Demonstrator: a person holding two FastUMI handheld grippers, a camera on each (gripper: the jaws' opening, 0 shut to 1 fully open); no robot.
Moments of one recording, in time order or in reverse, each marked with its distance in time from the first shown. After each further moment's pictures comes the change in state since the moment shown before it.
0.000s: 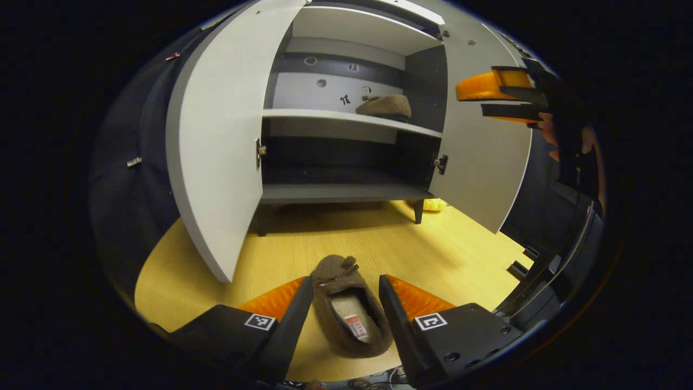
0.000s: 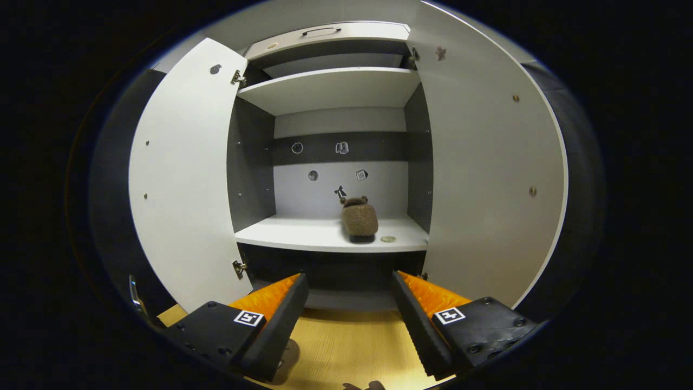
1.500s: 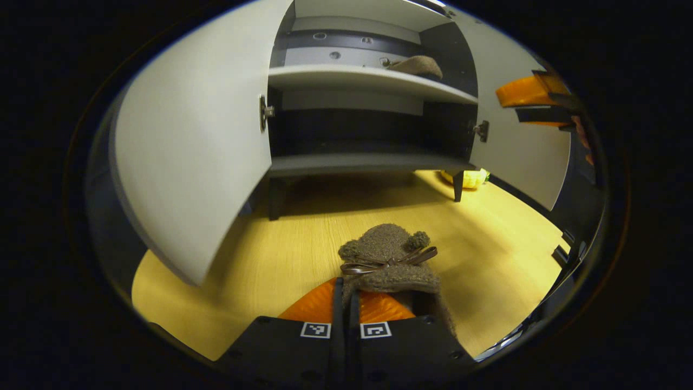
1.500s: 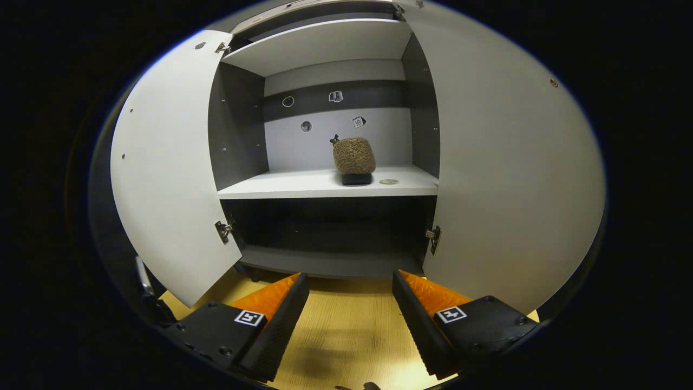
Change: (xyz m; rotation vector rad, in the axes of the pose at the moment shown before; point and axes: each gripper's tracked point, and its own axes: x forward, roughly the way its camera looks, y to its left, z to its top) left arm 0.036 0.029 0.007 0.064 0.017 0.117; right arm 0.031 -0.022 -0.073 0.006 0.187 0.022
